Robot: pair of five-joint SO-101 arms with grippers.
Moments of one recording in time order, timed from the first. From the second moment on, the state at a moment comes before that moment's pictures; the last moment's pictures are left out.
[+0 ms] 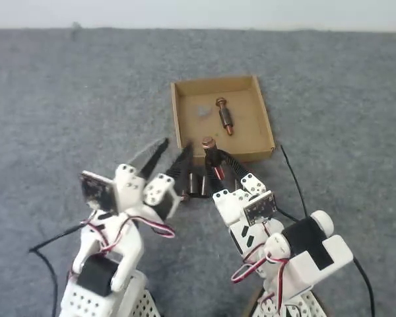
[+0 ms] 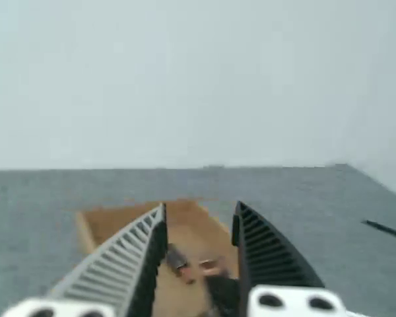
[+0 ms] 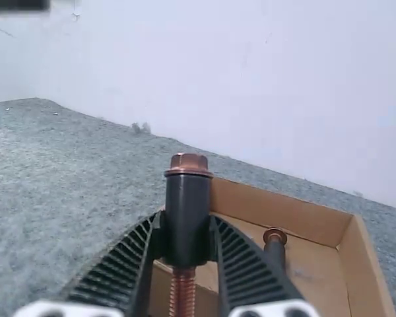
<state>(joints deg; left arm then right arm) 17.1 -100.9 85.4 34.6 17.6 -32.1 5.8 94.4 -93.5 5.0</state>
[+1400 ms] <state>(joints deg) -10.4 -102.2 97.1 56.2 14.2 -24.1 5.2 89.6 -80.5 7.4</state>
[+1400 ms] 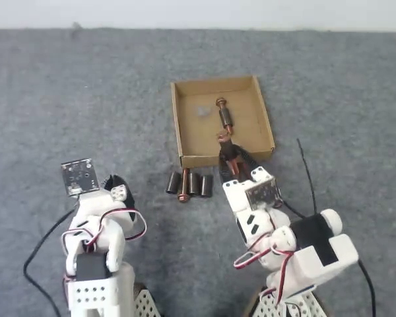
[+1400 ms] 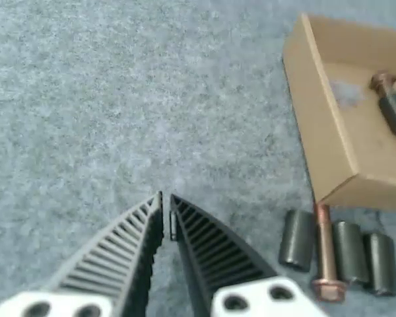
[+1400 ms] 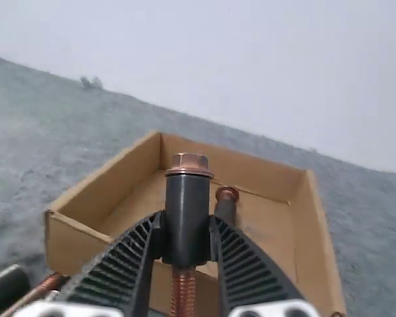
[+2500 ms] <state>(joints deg) -10.4 -102.2 97.1 56.8 11.4 -14.6 12.0 17.8 23.0 7.4</state>
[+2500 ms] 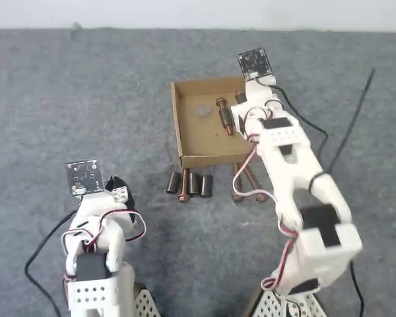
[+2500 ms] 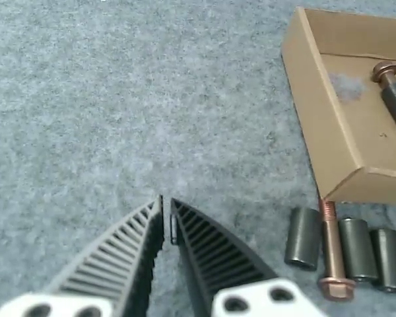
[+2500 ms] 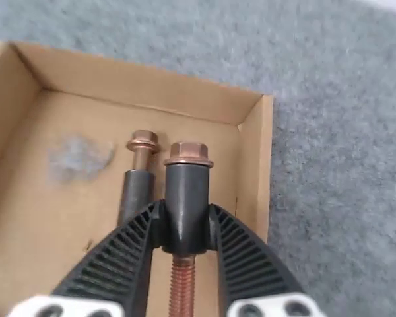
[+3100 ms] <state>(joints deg) -10.4 -102.2 97.1 56.8 11.4 -14.8 21.2 11.3 26.5 7.4</state>
